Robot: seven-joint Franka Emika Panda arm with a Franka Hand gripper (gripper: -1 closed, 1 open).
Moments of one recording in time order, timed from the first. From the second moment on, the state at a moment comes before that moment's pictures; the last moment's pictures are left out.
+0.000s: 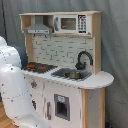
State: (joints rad) arm -1.51 -0.22 2.62 -1.68 -1.36 1.71 -0.40
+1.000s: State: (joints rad) arm -1.51 -0.23 2.62 -1.80 -1.56 1.86 -0.23
